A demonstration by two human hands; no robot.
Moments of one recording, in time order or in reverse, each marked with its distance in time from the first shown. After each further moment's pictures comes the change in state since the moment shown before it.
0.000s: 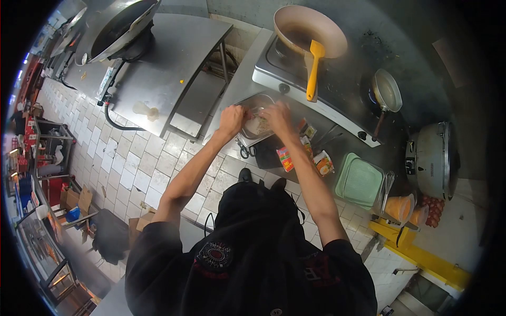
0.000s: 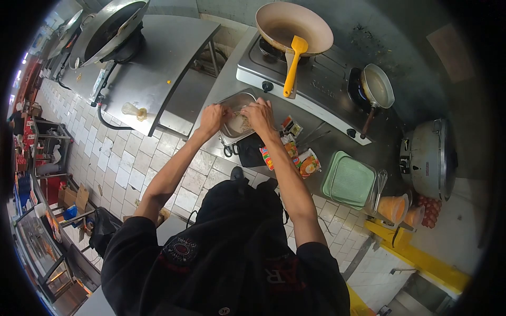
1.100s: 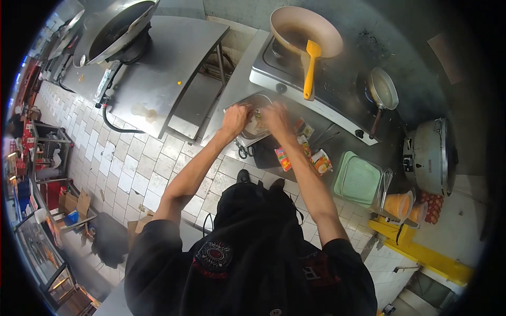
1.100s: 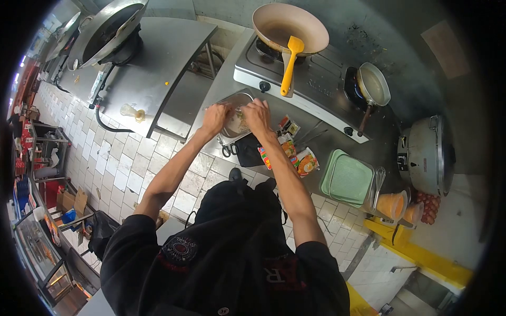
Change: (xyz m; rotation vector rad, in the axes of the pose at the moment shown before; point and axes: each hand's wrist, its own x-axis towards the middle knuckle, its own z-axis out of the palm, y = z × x) left_hand 0.005 0.011 0.003 -0.030 0.112 0.204; right_hand -0.003 -0.001 -0.011 -0.002 0.174 0.002
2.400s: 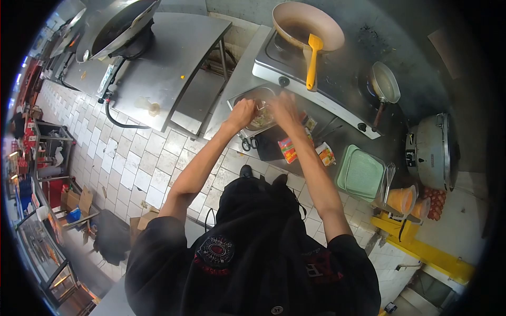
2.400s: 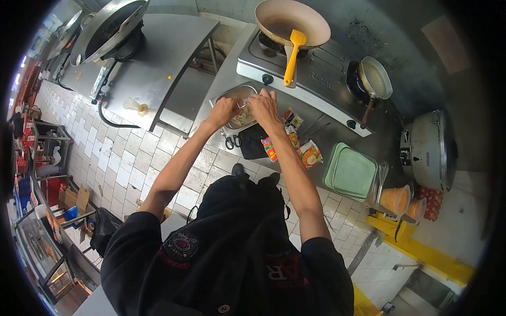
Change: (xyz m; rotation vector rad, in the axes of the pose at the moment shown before) left_hand -0.002 -0.011 0.020 -0.047 -0.221 -0.028; right_hand 0.001 -0.012 -0.025 -0.157 -0.096 -0.043
